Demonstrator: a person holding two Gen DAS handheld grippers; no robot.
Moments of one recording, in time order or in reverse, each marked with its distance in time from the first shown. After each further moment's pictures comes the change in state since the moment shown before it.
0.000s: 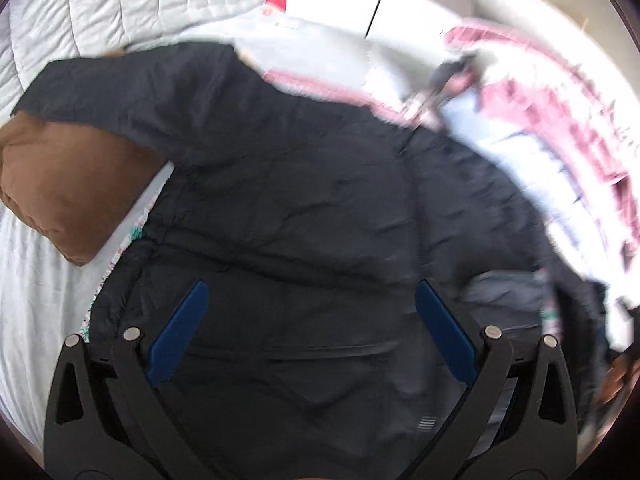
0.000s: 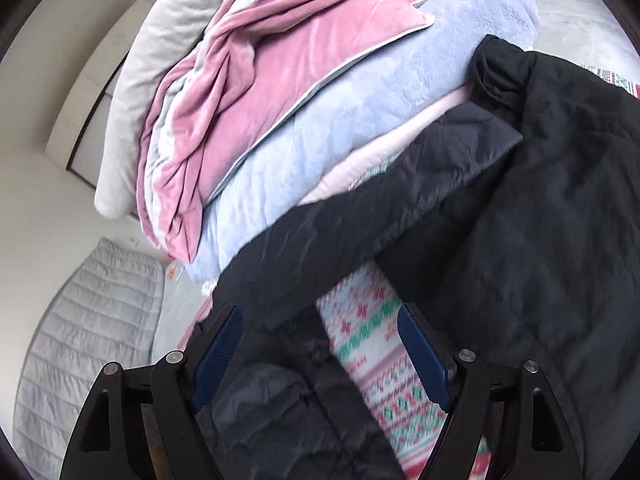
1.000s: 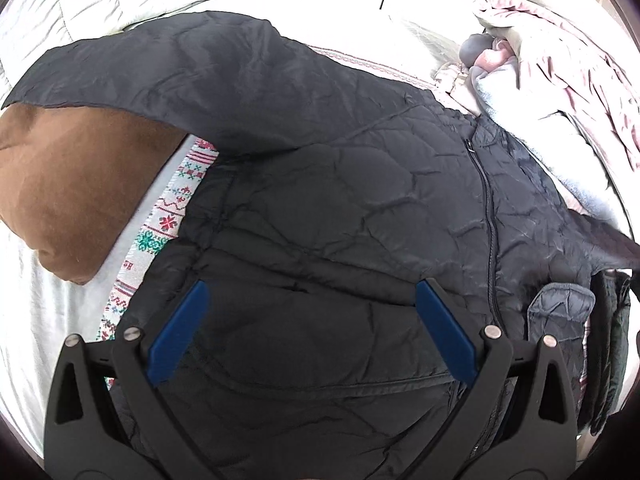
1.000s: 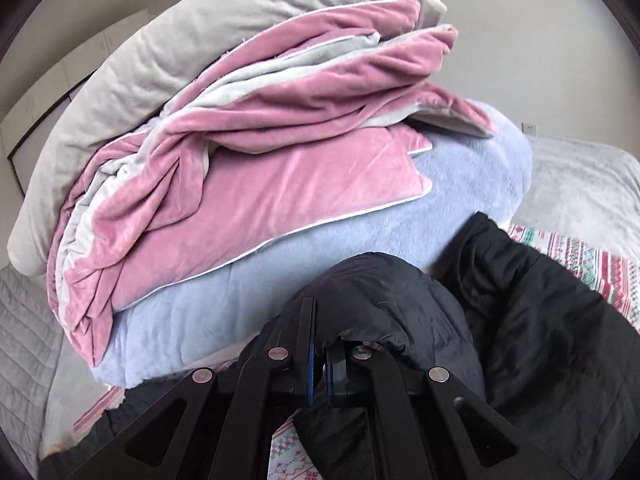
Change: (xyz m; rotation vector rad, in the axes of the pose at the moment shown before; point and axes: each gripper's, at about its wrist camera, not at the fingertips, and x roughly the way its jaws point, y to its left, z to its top) left arm 0.029 0.025 0.021 0.016 0.055 0.030; right arm 0.022 0.060 0.103 -0.184 -0.350 -0.382
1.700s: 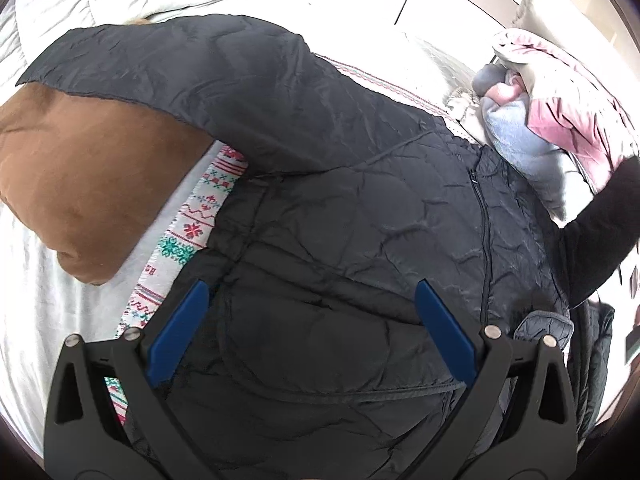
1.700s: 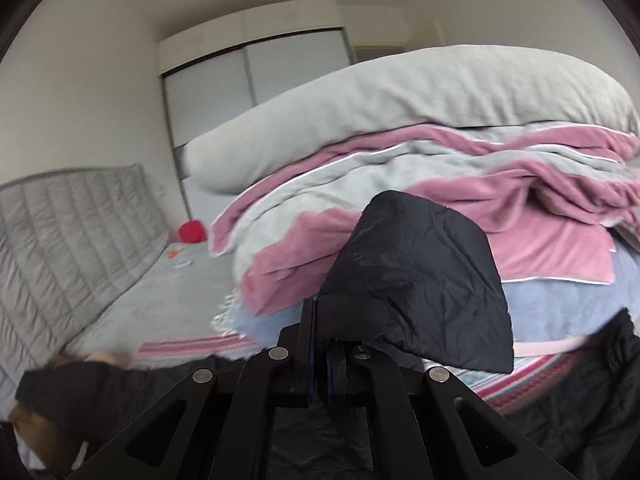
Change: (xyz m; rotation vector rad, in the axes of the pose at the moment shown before) left arm -0.014 0.031 0.013 -0.097 -0.018 -0.029; right arm -0.092 0.274 -0.113 -0.512 -0.049 0.481
